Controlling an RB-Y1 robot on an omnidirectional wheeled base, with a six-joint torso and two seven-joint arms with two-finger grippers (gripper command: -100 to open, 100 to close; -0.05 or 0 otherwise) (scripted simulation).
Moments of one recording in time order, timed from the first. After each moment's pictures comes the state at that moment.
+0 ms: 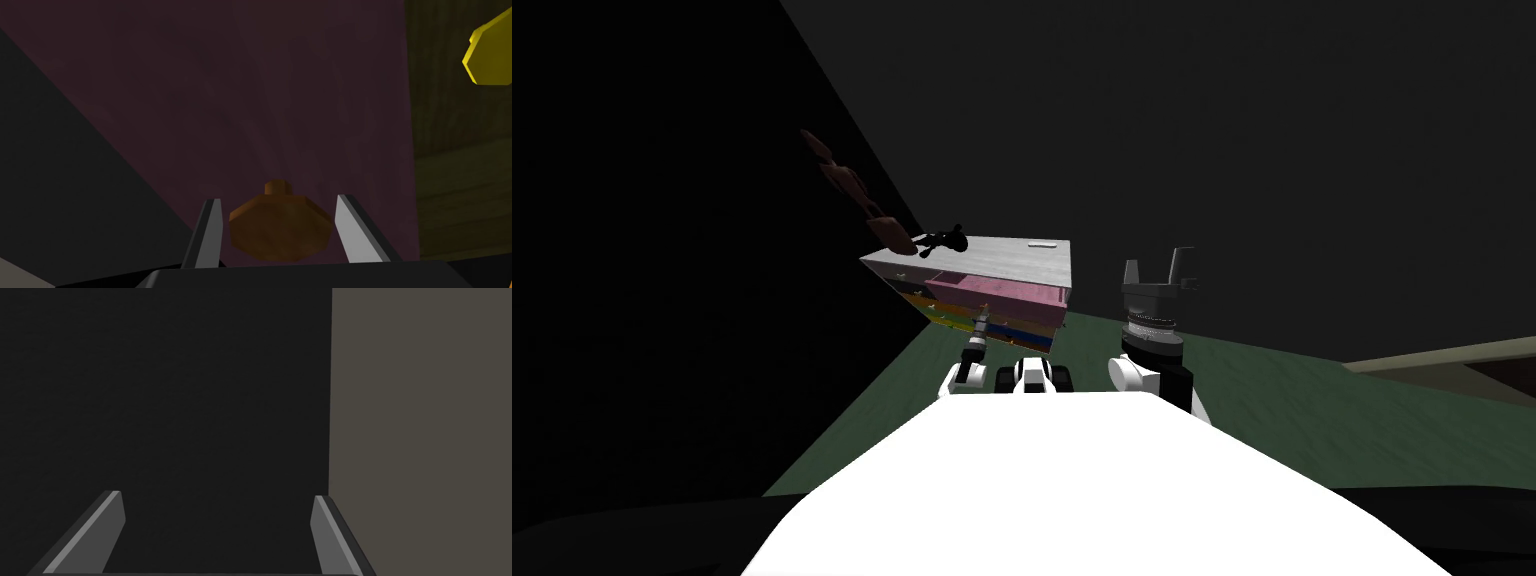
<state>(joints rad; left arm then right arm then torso) 0.28 0.12 -0.11 -1.52 -0.07 -0.48 -0.18 0.53 -0.04 0.05 -2.39 0.00 -0.56 -0.02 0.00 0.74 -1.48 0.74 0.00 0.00</state>
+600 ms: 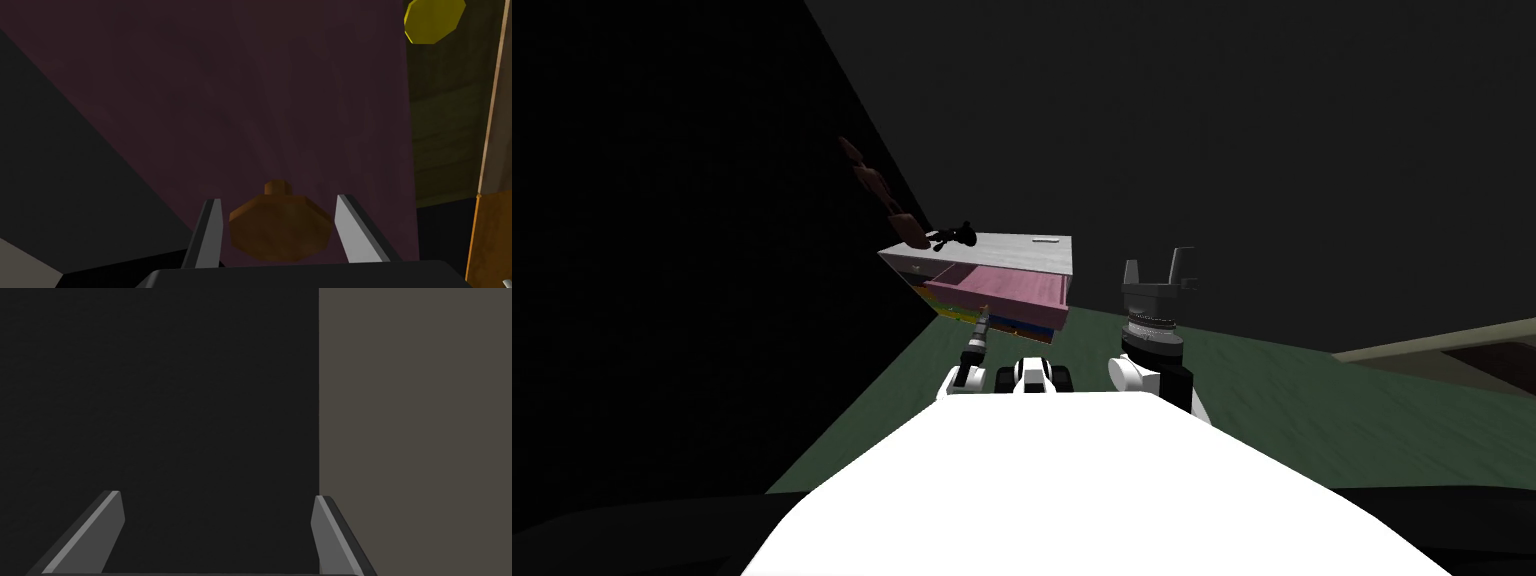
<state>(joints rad) 0.32 0.13 -0.12 -1.55 -0.07 -0.48 -0.18 0.53 -0.04 0.05 -2.39 0.00 -0.56 -0.02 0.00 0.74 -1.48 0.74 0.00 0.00</state>
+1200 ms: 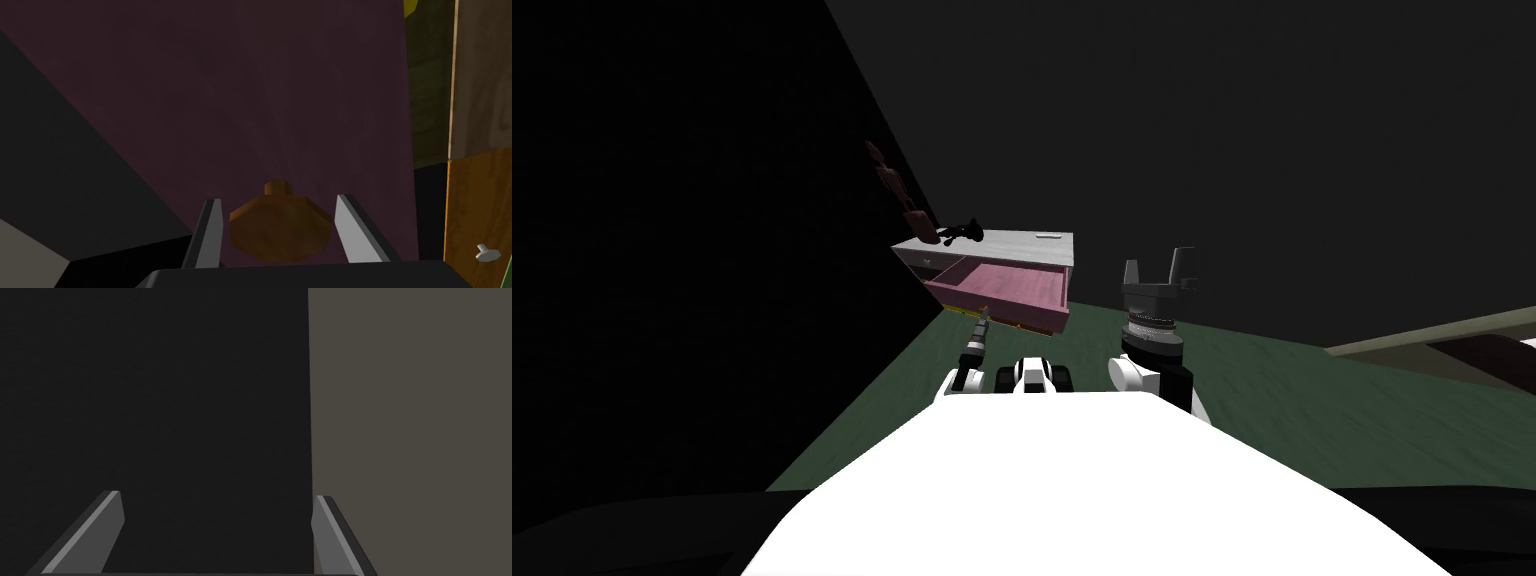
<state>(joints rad) 0.35 0.14 -0.13 -1.58 -0.07 -0.49 -0.17 0.53 -0.04 0.05 -2.39 0.00 -0.56 -0.02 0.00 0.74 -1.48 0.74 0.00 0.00</state>
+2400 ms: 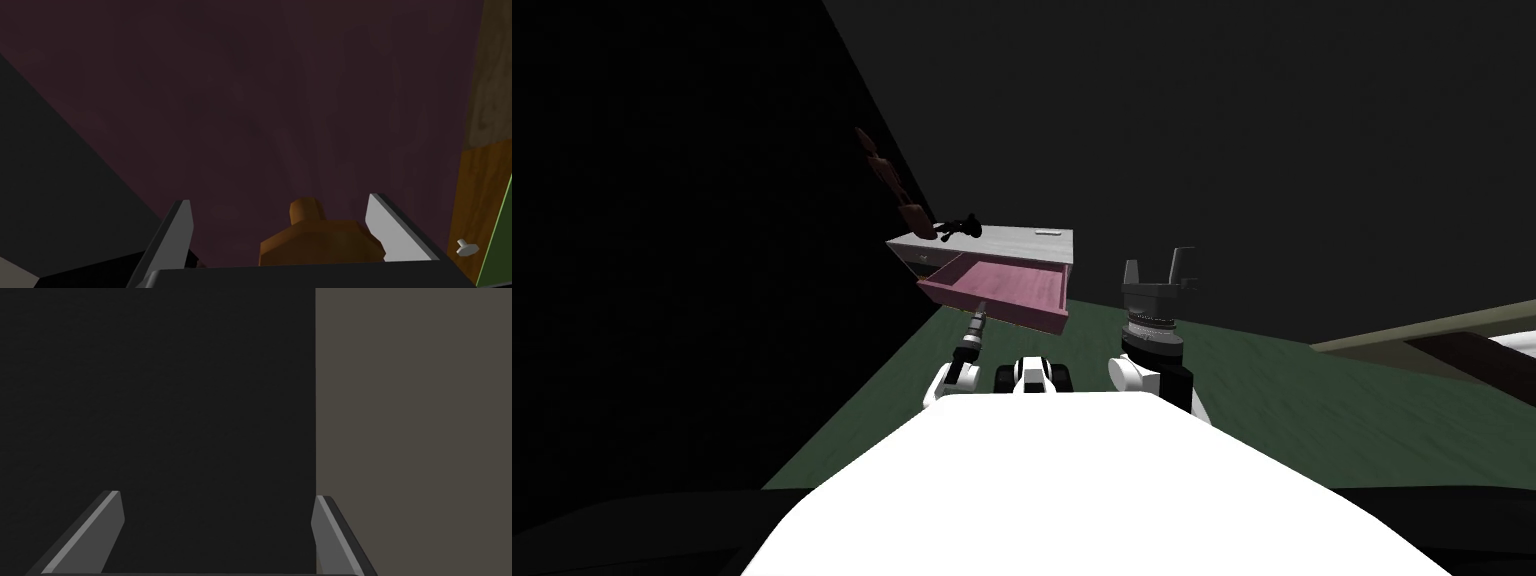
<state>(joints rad) 0.38 0.18 -0.14 -1.79 -0.06 -0.25 -0.14 0.53 -0.04 0.05 -2.39 0.00 -0.56 -0.02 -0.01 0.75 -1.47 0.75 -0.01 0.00</state>
